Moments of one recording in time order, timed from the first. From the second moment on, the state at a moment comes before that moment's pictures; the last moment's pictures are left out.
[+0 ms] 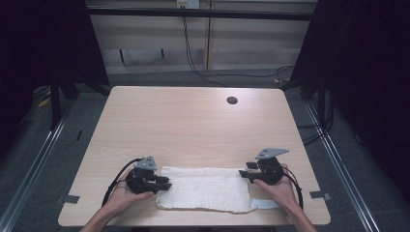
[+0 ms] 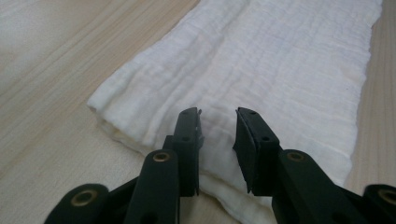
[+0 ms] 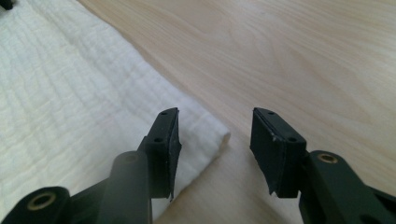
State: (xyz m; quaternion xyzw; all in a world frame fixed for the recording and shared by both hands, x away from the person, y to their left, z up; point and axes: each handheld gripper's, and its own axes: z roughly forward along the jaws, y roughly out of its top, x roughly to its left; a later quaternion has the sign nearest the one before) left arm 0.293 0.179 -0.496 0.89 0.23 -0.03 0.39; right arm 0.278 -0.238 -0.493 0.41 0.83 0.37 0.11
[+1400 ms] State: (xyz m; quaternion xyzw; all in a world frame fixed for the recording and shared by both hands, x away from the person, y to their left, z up) left arm 0.342 0.157 -0.460 0.87 0.26 0.00 0.43; right arm 0.279 -0.243 -0.464 0.40 0.80 0.43 0.11
